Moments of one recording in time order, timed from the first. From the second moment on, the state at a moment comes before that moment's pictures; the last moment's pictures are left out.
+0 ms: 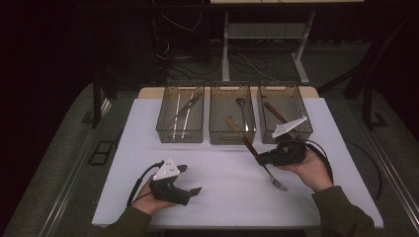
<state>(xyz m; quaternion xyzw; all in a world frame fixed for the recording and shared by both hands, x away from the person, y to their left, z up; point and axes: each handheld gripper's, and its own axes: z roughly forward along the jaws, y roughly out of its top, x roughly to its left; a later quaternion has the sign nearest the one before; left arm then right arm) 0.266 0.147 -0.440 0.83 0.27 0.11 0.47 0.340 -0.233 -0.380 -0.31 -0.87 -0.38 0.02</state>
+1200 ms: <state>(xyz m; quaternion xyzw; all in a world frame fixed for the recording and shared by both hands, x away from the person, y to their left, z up) 0.267 0.146 -0.442 0.83 0.28 0.11 0.48 0.365 -0.303 -0.329 -0.40 -0.76 -0.49 -0.12</state>
